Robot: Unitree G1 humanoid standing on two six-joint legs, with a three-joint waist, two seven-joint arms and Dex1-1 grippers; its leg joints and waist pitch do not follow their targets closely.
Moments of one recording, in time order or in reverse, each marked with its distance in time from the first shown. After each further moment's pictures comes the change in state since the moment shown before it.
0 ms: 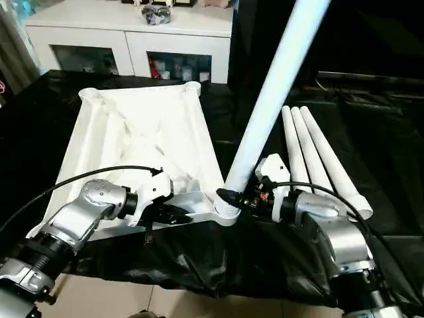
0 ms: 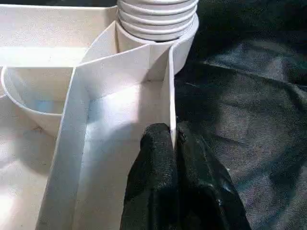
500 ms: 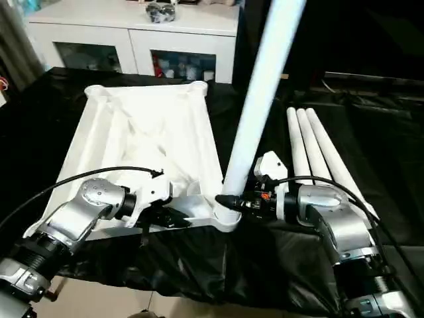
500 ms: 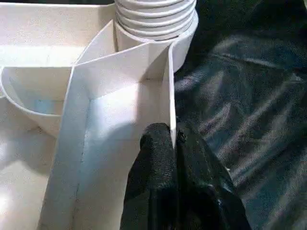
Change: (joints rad) left arm 0.000 0.029 -0.024 -0.031 0.012 -0.024 -0.059; right arm -0.055 -0.040 0.038 0.046 -0.002 0.000 0.166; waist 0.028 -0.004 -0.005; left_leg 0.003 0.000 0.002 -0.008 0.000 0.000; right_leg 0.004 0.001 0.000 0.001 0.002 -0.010
